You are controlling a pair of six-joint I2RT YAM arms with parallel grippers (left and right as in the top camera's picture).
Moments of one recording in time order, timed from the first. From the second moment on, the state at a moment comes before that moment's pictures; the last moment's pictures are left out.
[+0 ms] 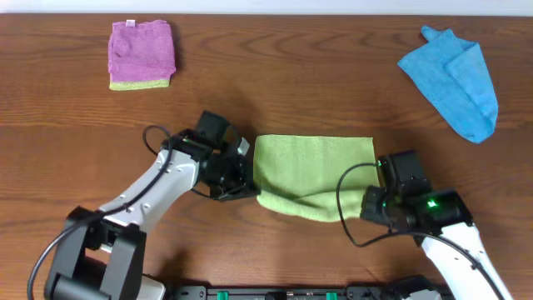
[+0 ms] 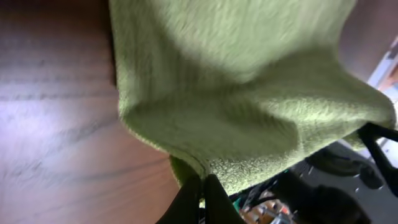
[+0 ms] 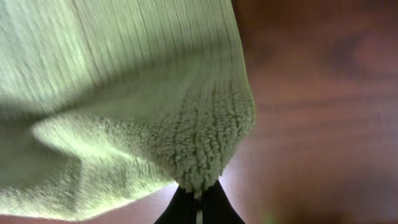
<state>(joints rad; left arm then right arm) -0.38 1.60 0.91 -0.69 0.72 -0.56 0.26 1.04 0.74 -1.00 0.05 0.53</state>
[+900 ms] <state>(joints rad) -0.38 1.60 0.91 -0.35 0.46 -0.81 0.26 1.30 0.74 -0.64 0.20 0.51</state>
